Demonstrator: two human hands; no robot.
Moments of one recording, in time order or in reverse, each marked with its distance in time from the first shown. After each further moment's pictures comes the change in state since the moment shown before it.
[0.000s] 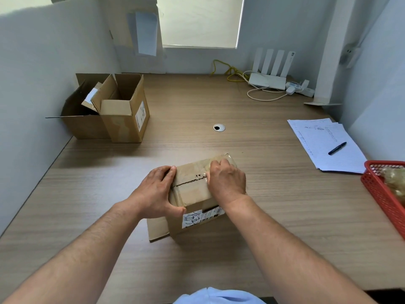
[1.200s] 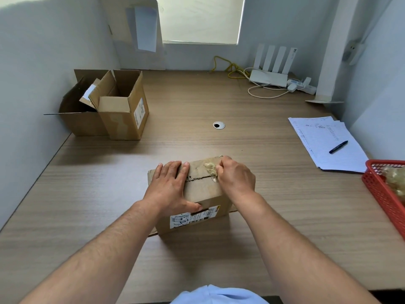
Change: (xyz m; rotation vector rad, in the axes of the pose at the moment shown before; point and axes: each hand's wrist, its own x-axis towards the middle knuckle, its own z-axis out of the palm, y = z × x) left_hand 0.017 0.037 0.014 0.173 0.095 -0.035; right_hand 0.008 0.028 -0.002 0.236 -0.150 0.230
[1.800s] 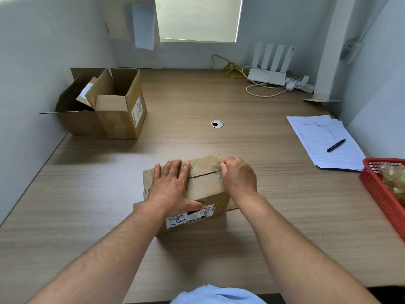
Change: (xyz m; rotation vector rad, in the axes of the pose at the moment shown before) left_hand 0.003 0.011 0.006 0.023 0.038 -0.046; right_hand -0.003 0.009 0.000 0.049 0.124 -0.059
